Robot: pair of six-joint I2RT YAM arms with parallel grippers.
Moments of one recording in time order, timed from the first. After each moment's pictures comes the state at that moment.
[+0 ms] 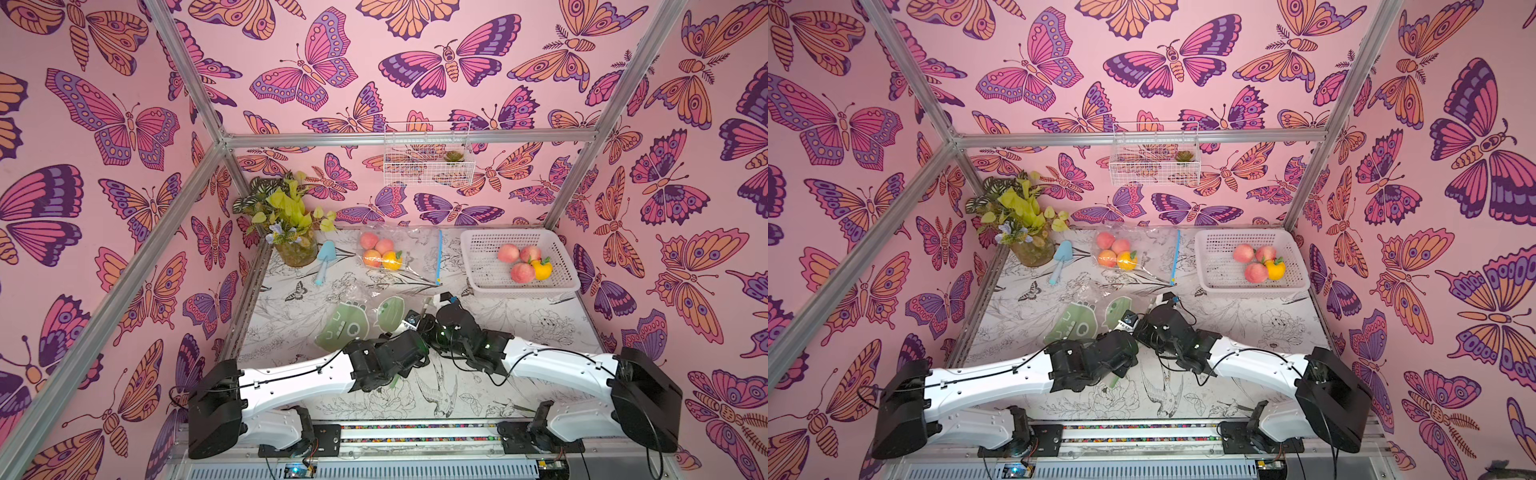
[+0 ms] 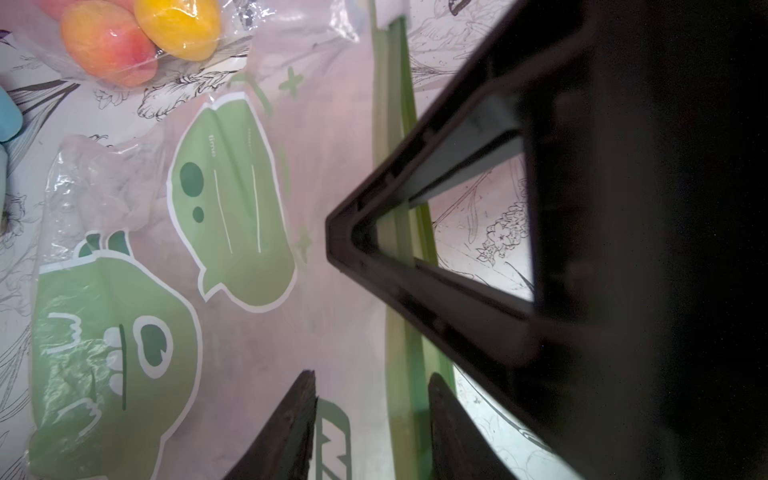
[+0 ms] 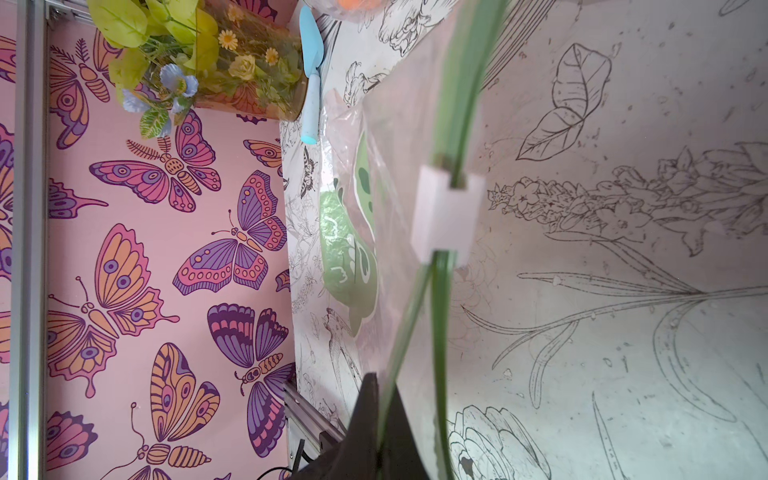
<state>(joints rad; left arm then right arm) -1.17 1.31 0.87 -0.56 -0.50 -0.45 0.95 1.36 0.73 0.08 0.03 1.31</state>
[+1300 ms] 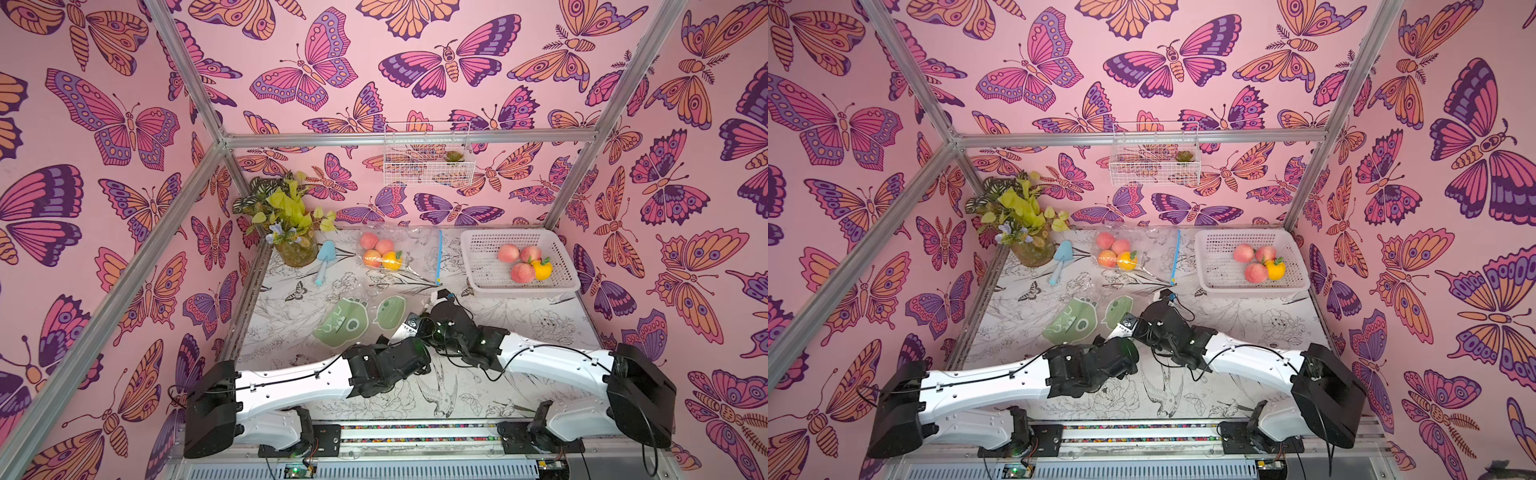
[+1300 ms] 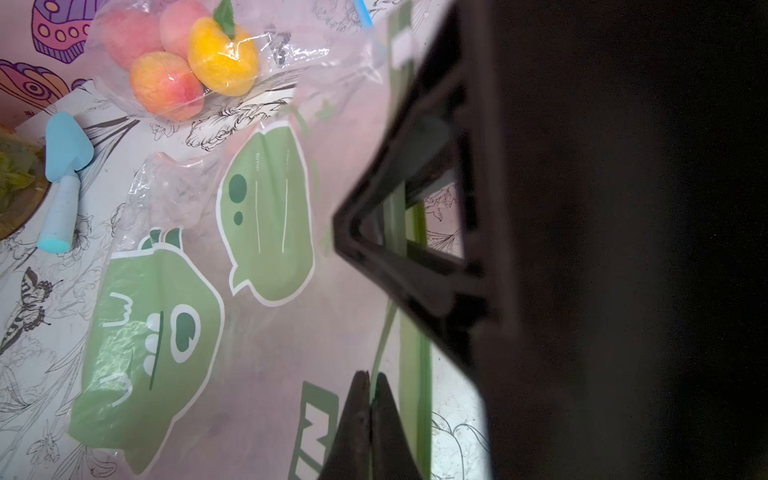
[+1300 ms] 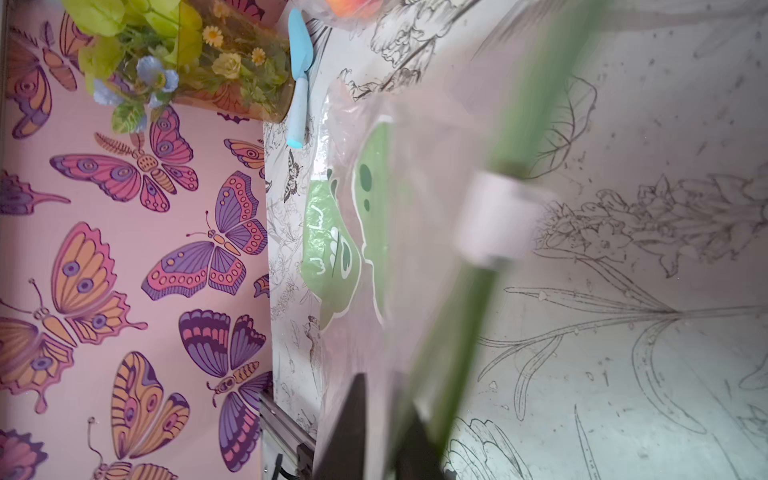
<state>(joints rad) -1.22 1.25 0.86 -0.55 -0.58 -0.45 0.96 1.39 0.83 -0.03 0.07 1.21</state>
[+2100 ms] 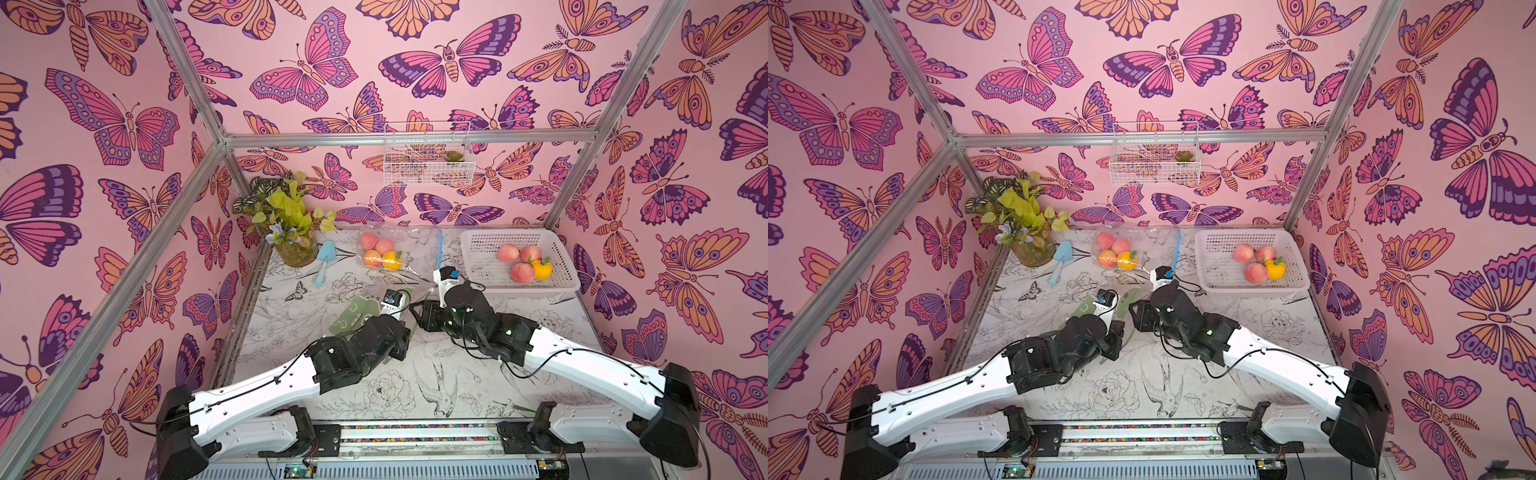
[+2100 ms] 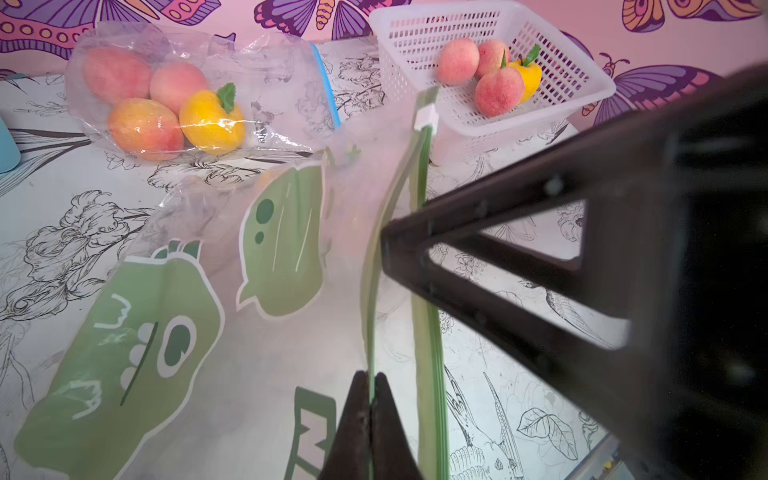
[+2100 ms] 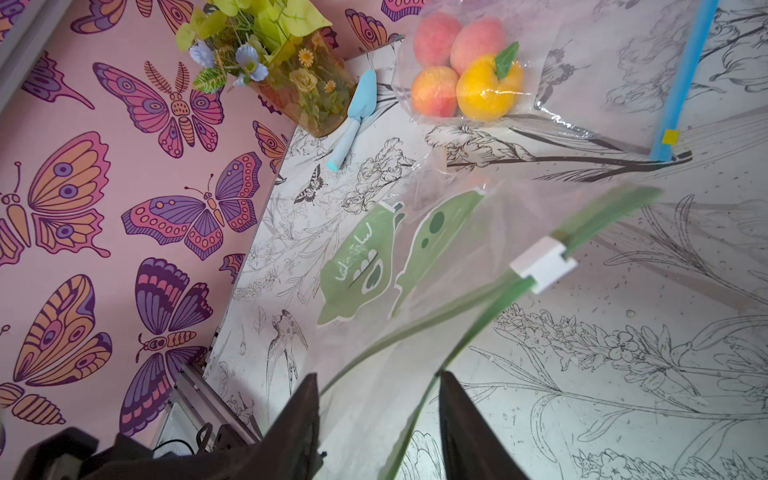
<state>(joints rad) -1.08 1.07 0.88 -0.43 -0.39 -0.50 0.96 1.25 0.99 -0.29 0.14 0.81</state>
